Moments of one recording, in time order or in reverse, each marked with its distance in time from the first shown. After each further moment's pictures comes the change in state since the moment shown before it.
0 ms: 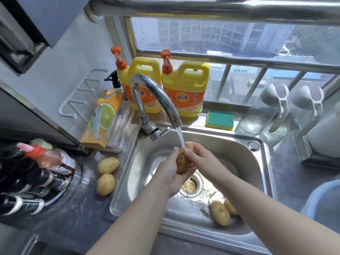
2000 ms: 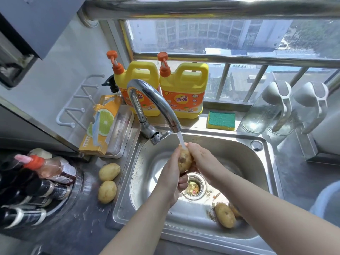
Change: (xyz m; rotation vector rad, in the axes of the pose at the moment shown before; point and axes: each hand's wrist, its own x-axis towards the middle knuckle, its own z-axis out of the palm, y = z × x) left_hand -0.005 -0.002 -0.004 0.363 -0.006 0.133; right_hand 0.017 -0.006 0.011 0.152 -0.029 0.006
